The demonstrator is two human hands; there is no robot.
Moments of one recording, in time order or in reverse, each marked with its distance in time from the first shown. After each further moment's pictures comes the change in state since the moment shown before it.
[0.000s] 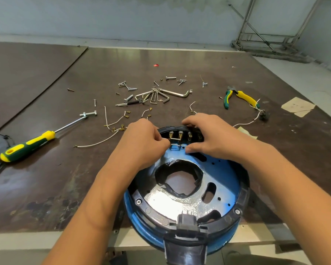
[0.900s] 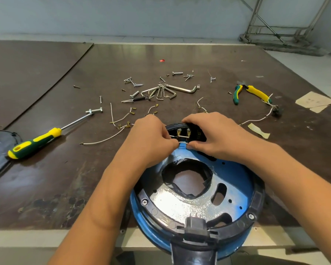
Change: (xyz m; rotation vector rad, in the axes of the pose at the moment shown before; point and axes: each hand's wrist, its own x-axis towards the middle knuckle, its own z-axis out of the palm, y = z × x) left_hand 0.001 0.000 0.002 -0.005 -0.012 -0.022; right_hand 0.007 -0.002 0.012 -0.096 0.074 -0.140
